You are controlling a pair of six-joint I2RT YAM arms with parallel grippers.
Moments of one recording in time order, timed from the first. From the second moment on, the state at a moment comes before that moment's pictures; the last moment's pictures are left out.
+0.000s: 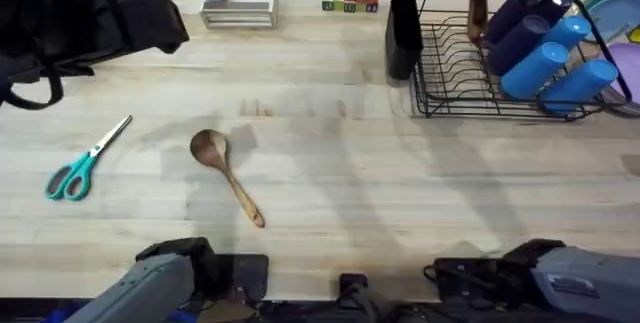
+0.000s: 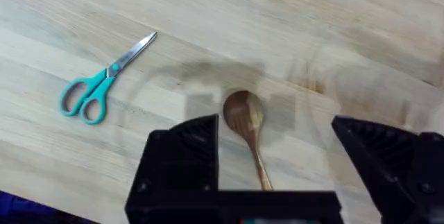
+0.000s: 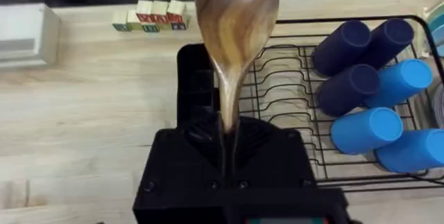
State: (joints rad) left arm 0.16 1.14 1.45 -1.32 -0.07 -0.22; right arm 0.42 1.42 1.59 -0.90 0.44 0.31
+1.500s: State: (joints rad) left arm 0.16 1.20 1.46 -1.32 -0.07 -0.22; right arm 0.34 1.73 1.02 0.72 0.53 0.11
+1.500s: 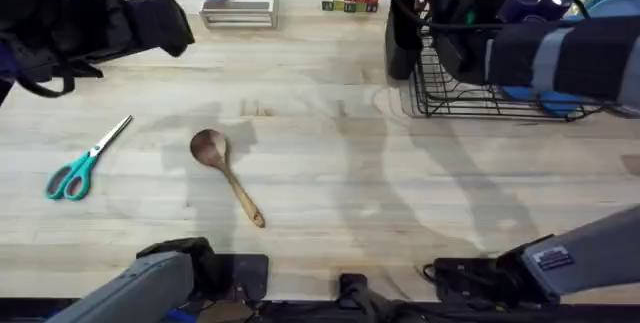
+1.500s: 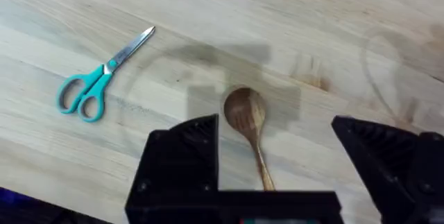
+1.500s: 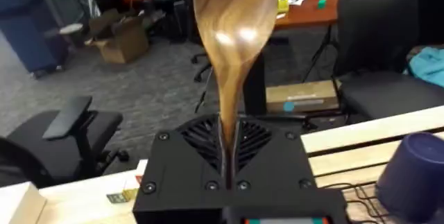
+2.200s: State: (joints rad) left arm 0.16 1.20 1.46 -1.32 -0.07 -0.22; right arm 0.39 1.88 1.01 0.71 0.49 -0.04
